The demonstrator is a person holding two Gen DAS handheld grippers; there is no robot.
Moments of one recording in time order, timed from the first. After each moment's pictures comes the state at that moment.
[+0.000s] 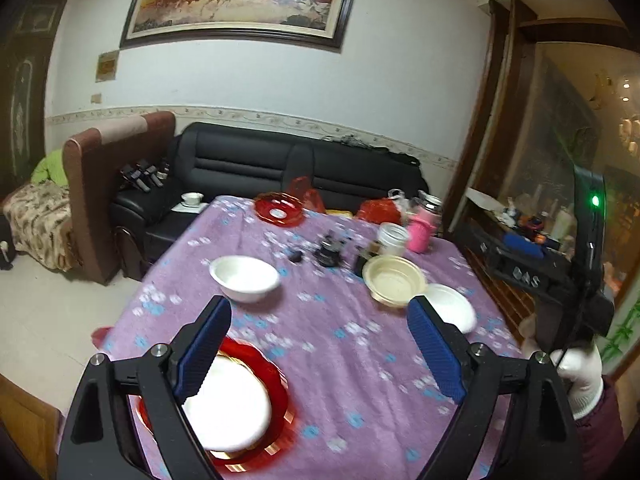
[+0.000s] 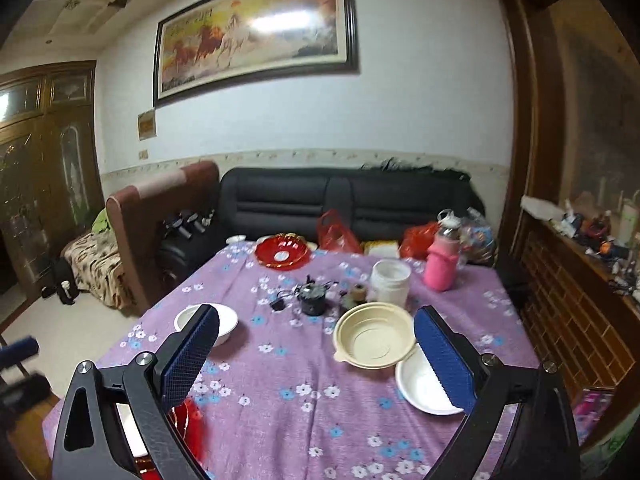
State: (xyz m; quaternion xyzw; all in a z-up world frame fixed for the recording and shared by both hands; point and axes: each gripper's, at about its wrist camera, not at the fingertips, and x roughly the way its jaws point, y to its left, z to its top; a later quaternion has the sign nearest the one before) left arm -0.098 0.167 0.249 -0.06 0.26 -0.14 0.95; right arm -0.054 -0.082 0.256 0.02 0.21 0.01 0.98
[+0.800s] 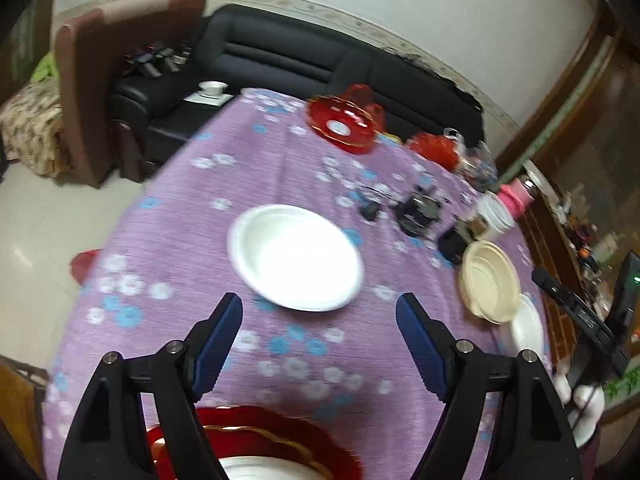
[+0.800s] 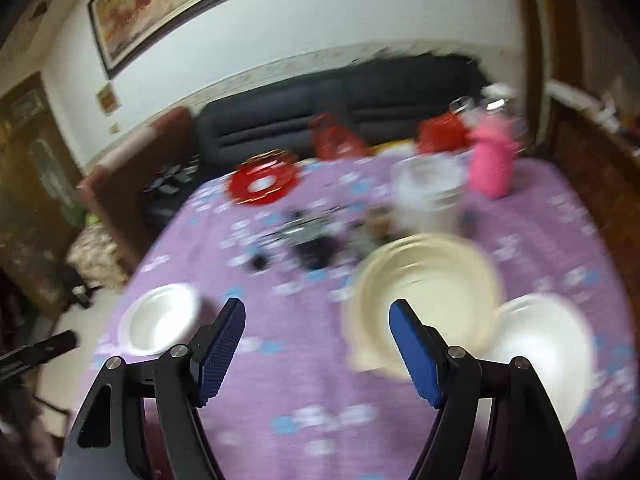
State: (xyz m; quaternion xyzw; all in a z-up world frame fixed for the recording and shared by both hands) left arm 0.139 0.200 0.130 -0.14 0.45 -0.13 0.87; right arm 0.126 -0.132 0.139 0.11 0.36 0.00 0.93
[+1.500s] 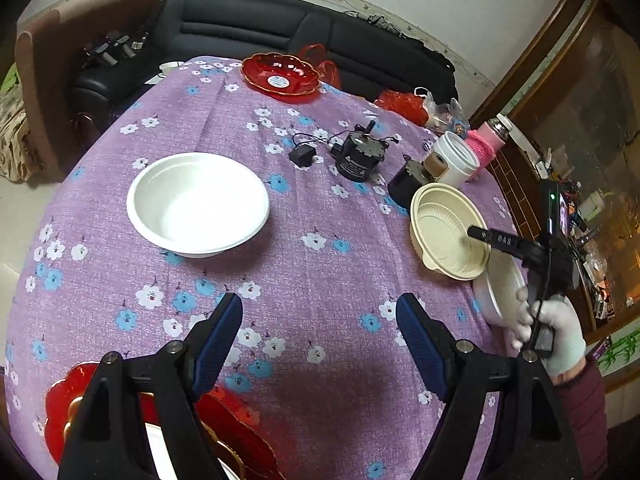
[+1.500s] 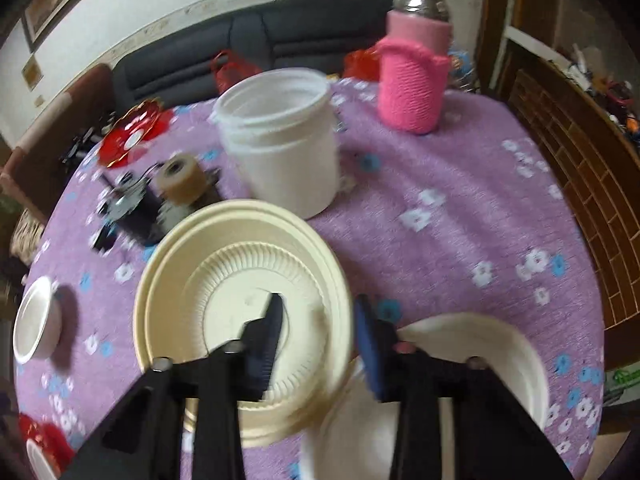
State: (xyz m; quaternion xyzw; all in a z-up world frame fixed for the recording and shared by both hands) left arm 0.115 0.124 0.112 -0.11 0.49 -0.17 0.85; right arm 0.195 -0.229 0.063 0.10 0.49 -0.07 0.86
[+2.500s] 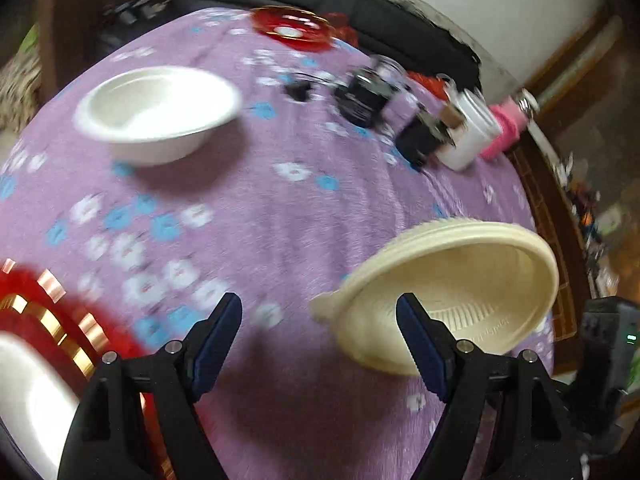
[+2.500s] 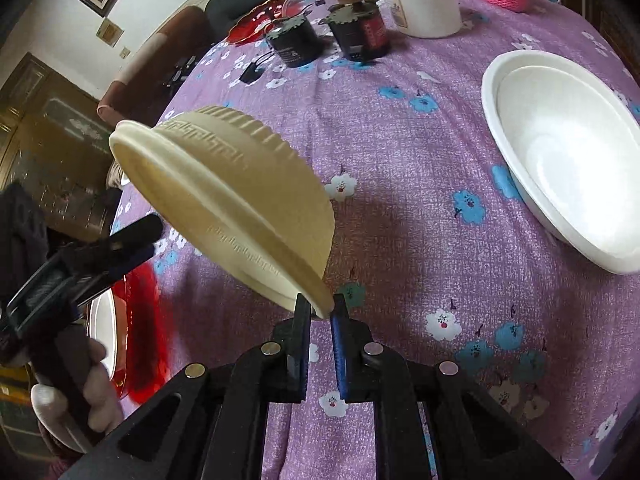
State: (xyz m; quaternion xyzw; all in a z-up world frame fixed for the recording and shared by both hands) left arm 0.101 0.059 0.048 -0.13 0.51 -0.14 0.84; right arm 0.056 -0.156 0.029 0.18 0.56 0.13 0.80
